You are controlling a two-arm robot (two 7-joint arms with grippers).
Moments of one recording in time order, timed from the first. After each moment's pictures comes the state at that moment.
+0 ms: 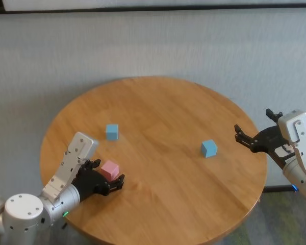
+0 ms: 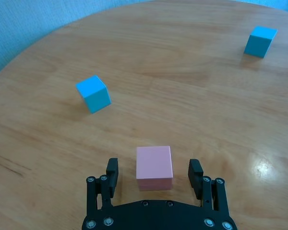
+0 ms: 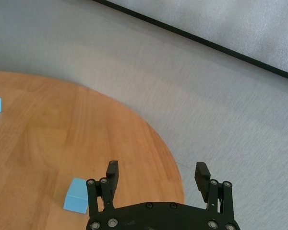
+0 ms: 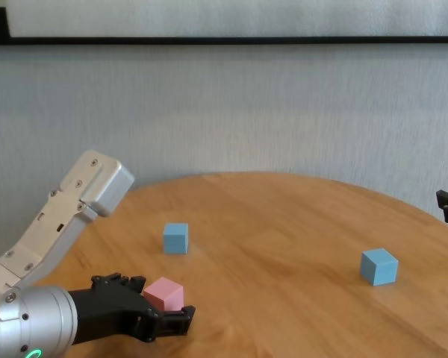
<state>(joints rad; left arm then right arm) -0.24 0.34 0.44 -1.31 -0.17 0.20 -0.29 0.20 0.60 -0.45 -1.41 0.25 -0.12 -0.03</state>
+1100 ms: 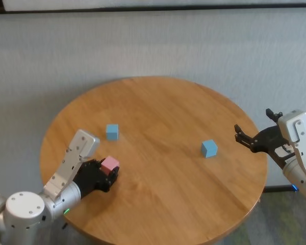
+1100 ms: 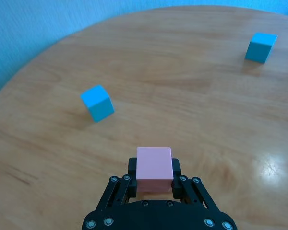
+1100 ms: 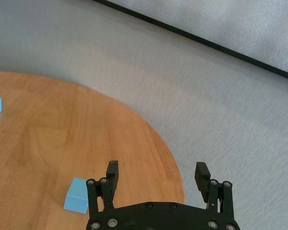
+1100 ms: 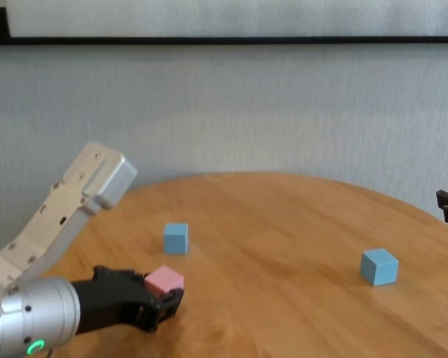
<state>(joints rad) -0.24 0.31 0.41 -1.32 -0.11 0.18 -0.31 0.20 0.60 -0.45 -1.41 0.25 -0.12 -0.03</state>
